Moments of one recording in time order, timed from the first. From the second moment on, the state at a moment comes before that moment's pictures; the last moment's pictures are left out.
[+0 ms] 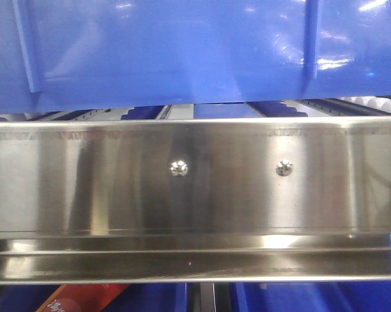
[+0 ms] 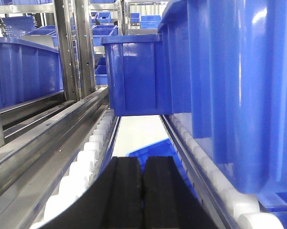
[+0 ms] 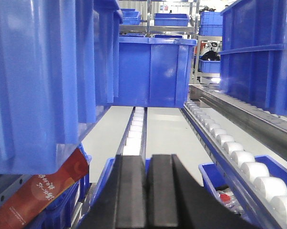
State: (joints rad) left arm 0.01 0.00 0.00 -0.05 0.02 0.10; right arm 0.06 0.00 0.00 0.11 0.04 -0.10
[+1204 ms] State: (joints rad) left arm 0.01 0.01 -0.27 -0.07 0.21 0.10; right arm 0.06 0.00 -0.28 0.12 0.24 -0.09
